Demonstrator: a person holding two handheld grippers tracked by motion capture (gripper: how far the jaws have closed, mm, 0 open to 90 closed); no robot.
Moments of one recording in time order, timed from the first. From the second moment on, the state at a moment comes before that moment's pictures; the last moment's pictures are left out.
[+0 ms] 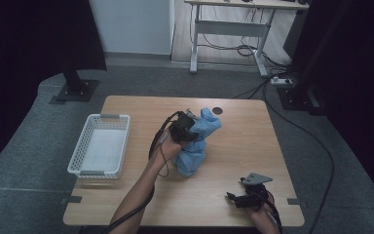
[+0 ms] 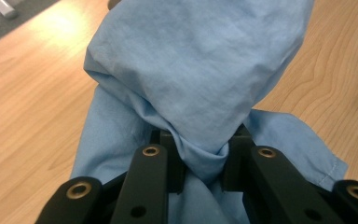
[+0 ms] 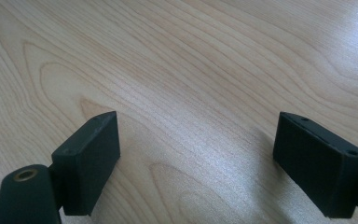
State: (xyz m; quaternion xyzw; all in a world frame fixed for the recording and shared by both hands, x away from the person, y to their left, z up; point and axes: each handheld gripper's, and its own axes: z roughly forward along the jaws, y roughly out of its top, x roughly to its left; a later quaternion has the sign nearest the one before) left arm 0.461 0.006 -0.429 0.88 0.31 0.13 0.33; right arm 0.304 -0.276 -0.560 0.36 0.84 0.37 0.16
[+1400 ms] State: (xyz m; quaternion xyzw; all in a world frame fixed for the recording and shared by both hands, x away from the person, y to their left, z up) left arm 0.480 -0.023 -0.524 0.90 0.32 0.13 0.27; right arm 0.304 -0.276 -0.560 0.36 0.84 0.38 0.16
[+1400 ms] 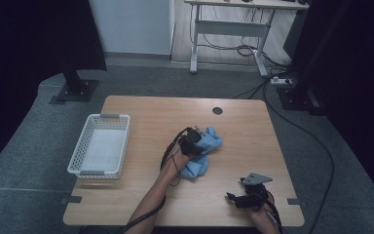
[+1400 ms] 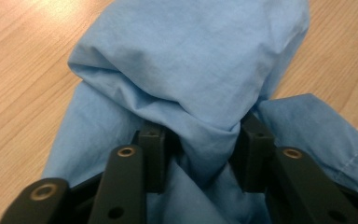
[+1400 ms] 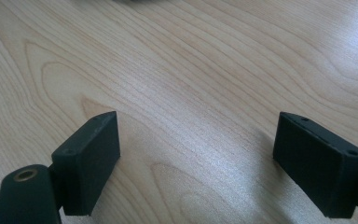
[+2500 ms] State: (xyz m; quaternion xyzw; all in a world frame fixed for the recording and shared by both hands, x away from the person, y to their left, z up) left arm 0.468 -0.020 -0.489 0.90 0.29 0.12 0.29; right arm 0.304 -0.276 -0.560 0.36 0.84 0.38 0.16
